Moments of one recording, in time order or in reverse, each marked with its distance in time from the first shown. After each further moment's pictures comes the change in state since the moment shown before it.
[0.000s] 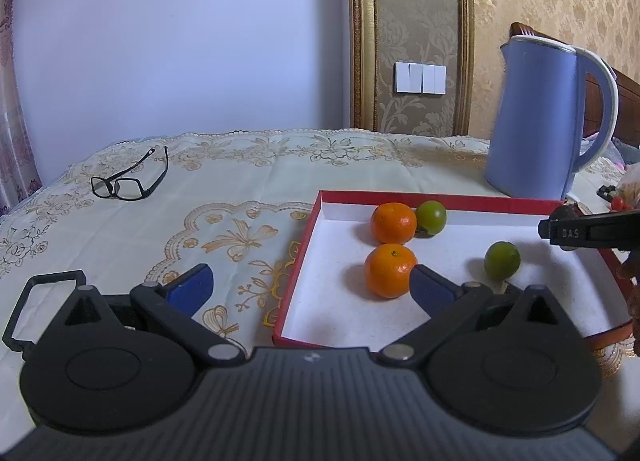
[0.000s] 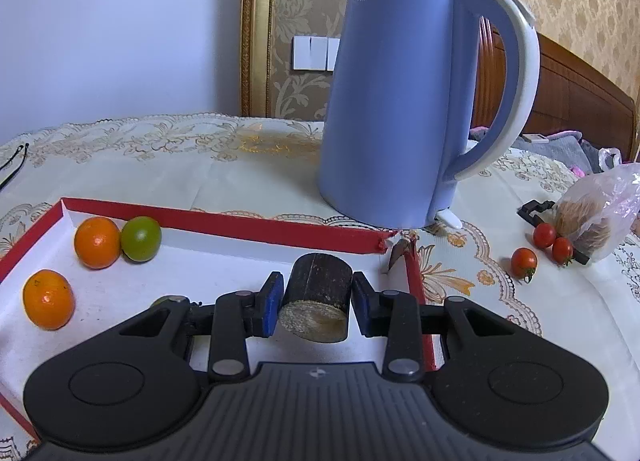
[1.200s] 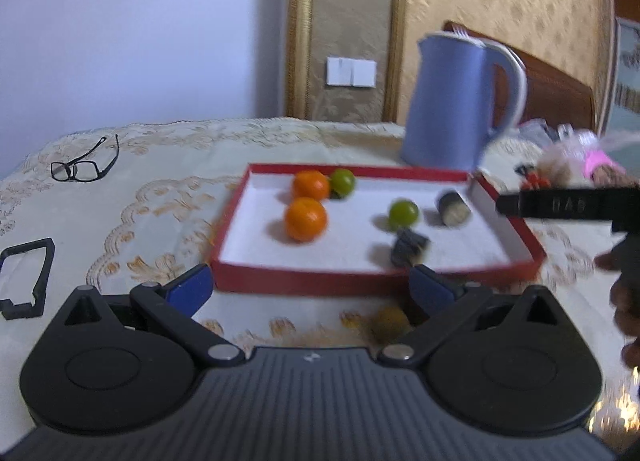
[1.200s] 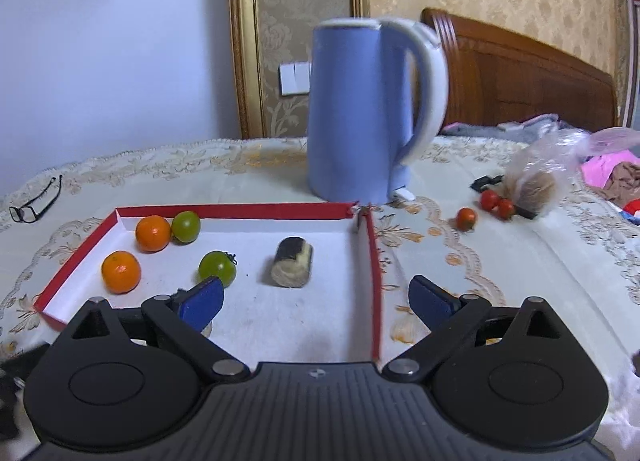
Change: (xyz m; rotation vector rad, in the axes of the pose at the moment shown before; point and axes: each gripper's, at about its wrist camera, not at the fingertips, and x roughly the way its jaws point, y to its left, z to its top) left arm -0.066 -0.015 -0.032 0.045 0.021 -0.197; right arm -0.116 -0.021 -0.039 0.106 -0.071 0.019
